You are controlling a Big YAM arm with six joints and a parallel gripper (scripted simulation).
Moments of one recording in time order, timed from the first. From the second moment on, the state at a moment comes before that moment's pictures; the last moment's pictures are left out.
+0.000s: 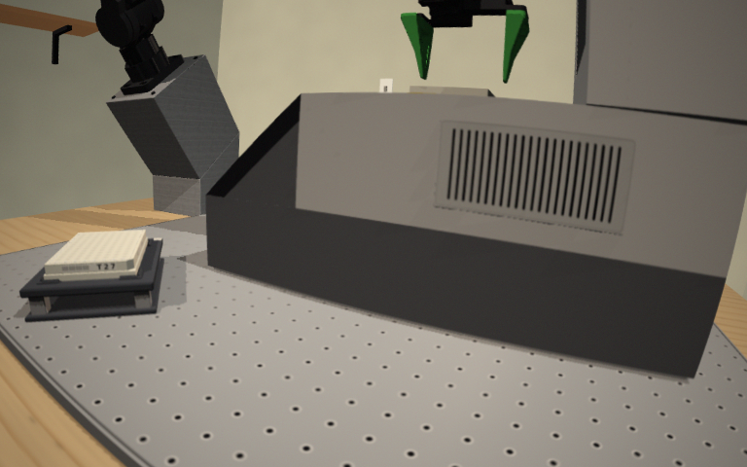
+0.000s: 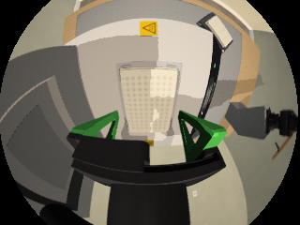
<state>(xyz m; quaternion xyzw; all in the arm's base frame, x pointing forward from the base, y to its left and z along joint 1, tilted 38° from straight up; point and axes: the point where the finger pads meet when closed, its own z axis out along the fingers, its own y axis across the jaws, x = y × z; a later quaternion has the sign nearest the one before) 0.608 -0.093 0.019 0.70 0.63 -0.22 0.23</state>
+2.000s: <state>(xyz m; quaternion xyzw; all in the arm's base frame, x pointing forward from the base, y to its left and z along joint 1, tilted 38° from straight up) 0.607 -0.113 -0.001 0.71 0.63 -0.22 0.23</state>
